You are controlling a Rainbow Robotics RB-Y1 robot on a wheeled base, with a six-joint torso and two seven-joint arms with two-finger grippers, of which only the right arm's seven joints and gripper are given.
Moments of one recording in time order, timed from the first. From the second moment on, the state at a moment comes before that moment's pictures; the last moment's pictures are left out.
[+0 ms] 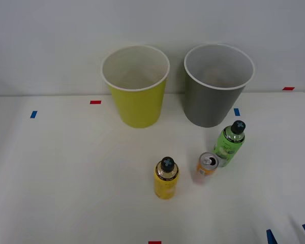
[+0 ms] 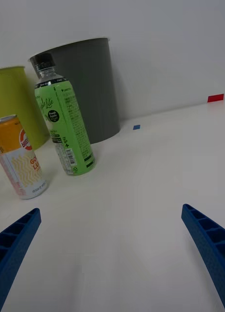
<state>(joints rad) 0.71 -0.32 -0.01 -1.35 0.16 -1.11 0.95</state>
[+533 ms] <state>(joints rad) 0.71 -0.29 -0.01 -1.35 0.21 -1.11 0.92</state>
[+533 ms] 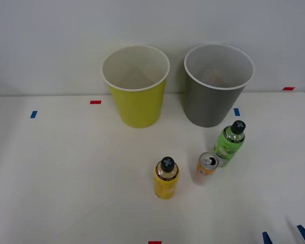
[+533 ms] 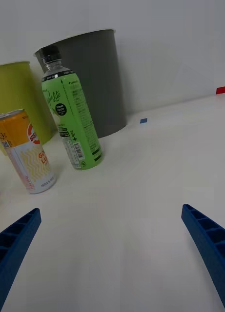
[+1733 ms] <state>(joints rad) 0.71 -0.26 -0.03 -1.35 0.24 -1.11 0.91</state>
